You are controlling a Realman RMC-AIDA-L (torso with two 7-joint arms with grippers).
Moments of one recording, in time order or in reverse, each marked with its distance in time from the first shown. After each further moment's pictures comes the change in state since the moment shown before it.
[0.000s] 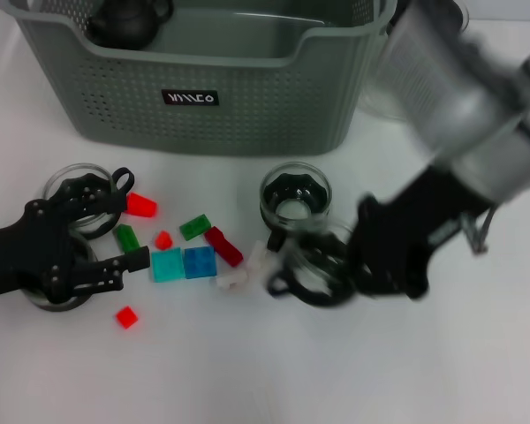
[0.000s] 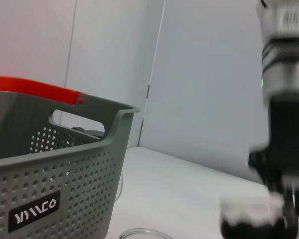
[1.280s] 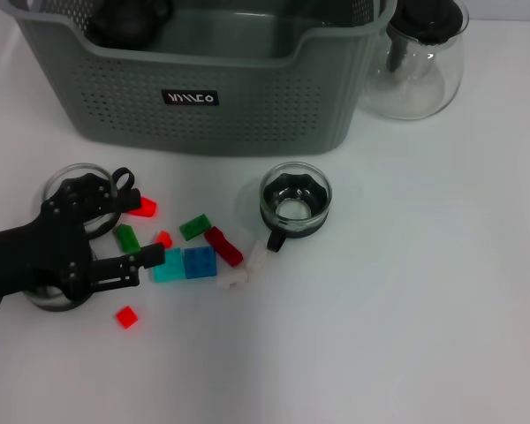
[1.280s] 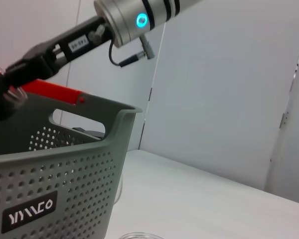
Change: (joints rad) left arm -0.010 -0.021 0.000 -0.019 -0.003 -0.026 -0.006; right arm 0.618 0.006 0.180 0.825 -0.273 1.192 0.517
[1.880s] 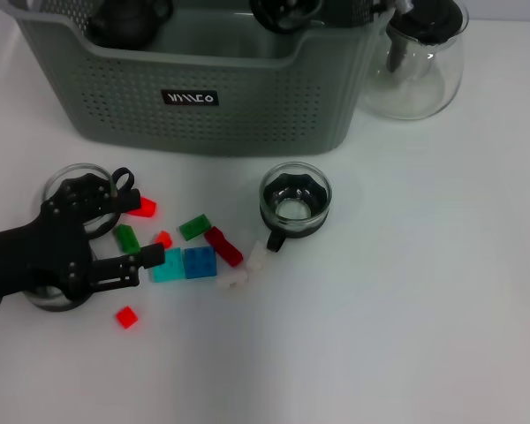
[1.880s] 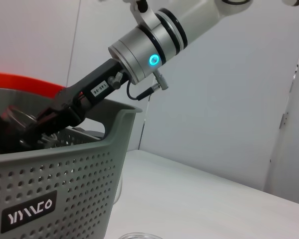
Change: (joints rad) left arm 0.000 0.001 0.000 -0.002 0.000 0.000 0.000; right arm -0.058 -0.008 -0.018 0.026 -0.006 -0.059 -0.008
